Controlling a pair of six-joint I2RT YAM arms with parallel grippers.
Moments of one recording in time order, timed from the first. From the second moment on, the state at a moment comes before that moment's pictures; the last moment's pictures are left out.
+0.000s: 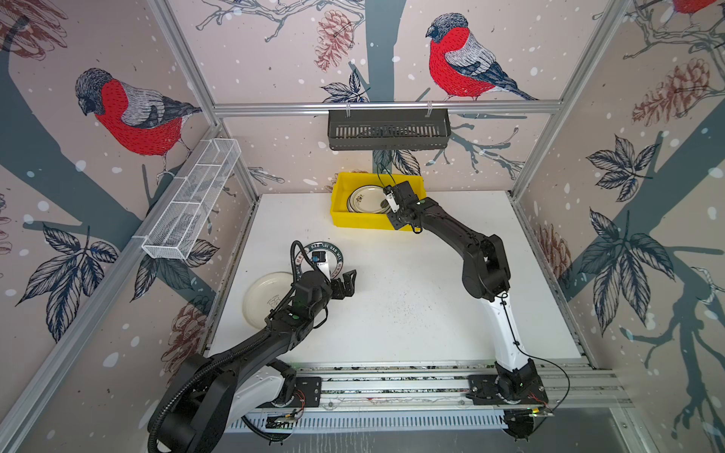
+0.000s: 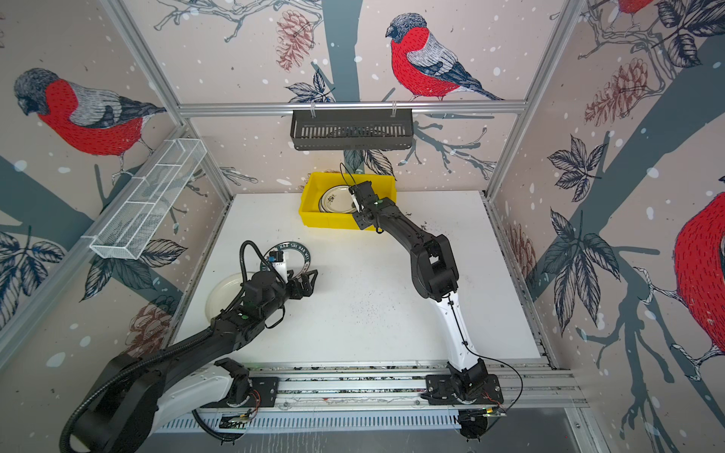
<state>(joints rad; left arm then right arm) -0.47 1.08 0.32 0.35 0.00 -0.44 0.54 2.36 2.10 -0.65 0.18 -0.14</state>
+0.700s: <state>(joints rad) -0.45 1.07 0.32 0.35 0.01 -0.45 0.54 2.21 1.84 -0.52 0.19 -0.18</state>
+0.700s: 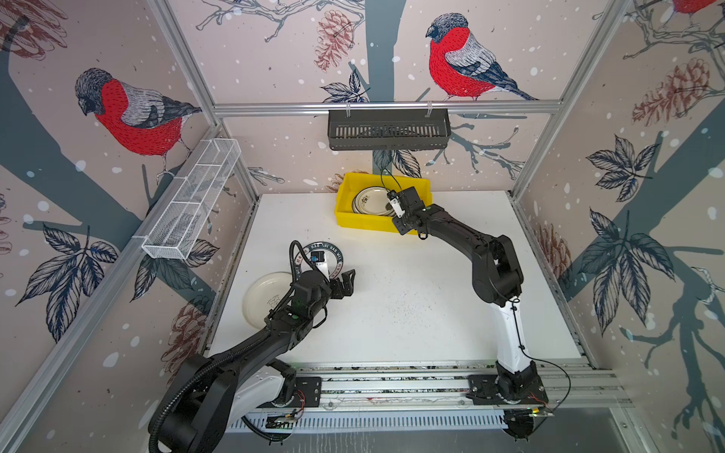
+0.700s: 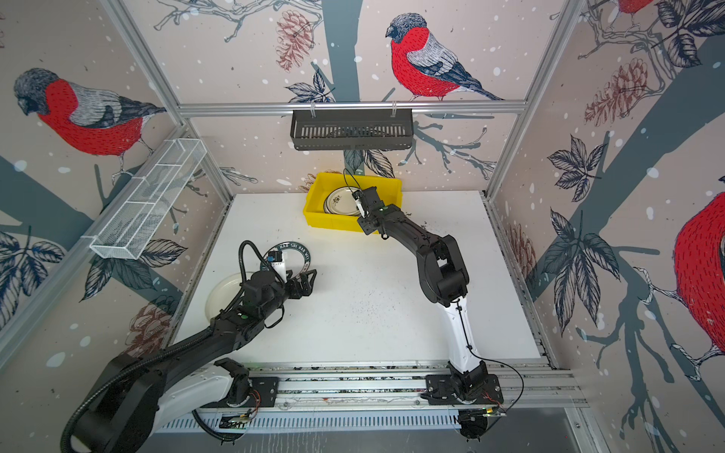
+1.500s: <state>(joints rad) -0.45 1.07 0.35 0.32 0.01 -0.47 0.55 1.90 1.58 -0.55 0.14 -0.02</state>
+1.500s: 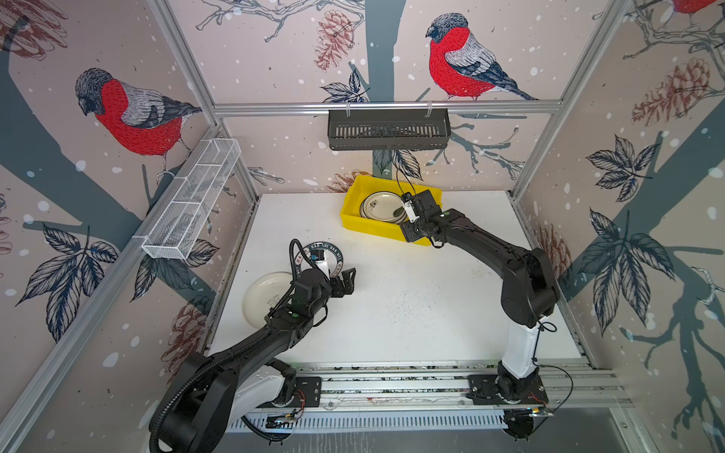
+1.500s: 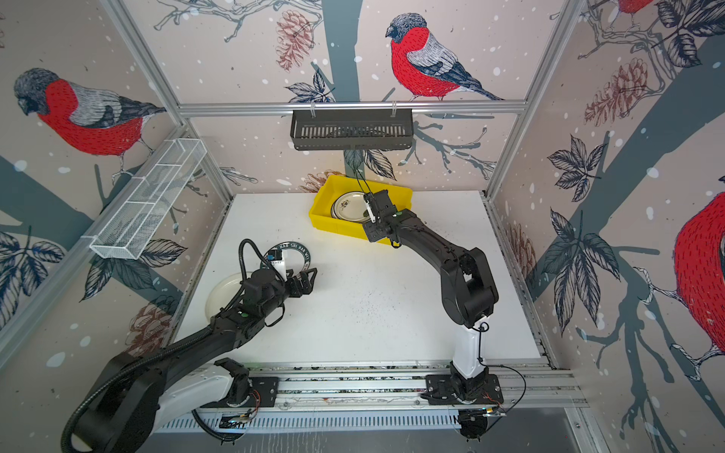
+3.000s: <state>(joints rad) -0.33 1.39 0.57 0.17 -0.04 -0.51 0.58 0.76 0.56 -0.21 0.00 0.34</state>
